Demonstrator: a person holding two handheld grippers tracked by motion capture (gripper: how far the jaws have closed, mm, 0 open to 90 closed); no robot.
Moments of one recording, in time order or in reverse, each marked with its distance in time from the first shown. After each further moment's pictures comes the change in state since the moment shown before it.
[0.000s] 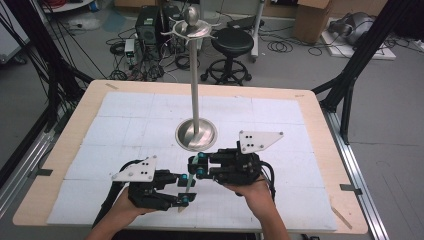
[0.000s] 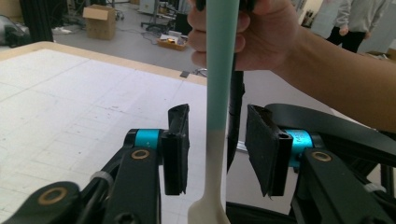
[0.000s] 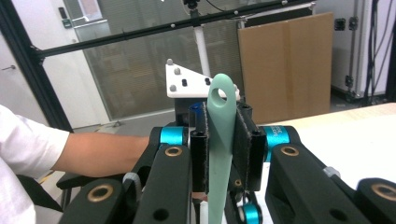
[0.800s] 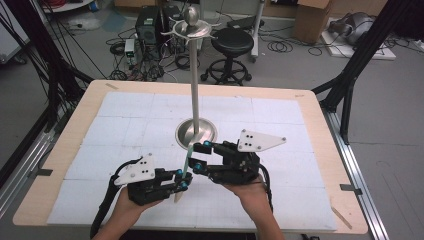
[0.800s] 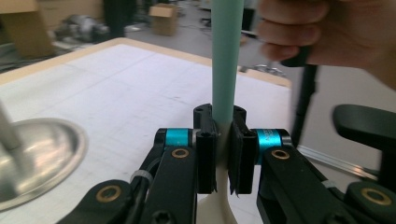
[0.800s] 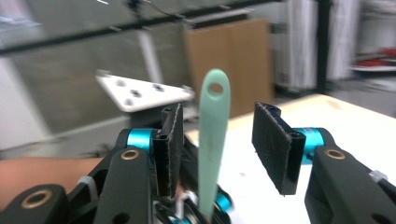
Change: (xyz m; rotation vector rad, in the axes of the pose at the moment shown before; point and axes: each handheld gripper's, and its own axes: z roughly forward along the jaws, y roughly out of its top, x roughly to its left) left arm -0.001 -0.002 -0.002 0.019 0.328 0.022; right arm 0.008 0.000 0.005 -0.004 -0.298 0.009
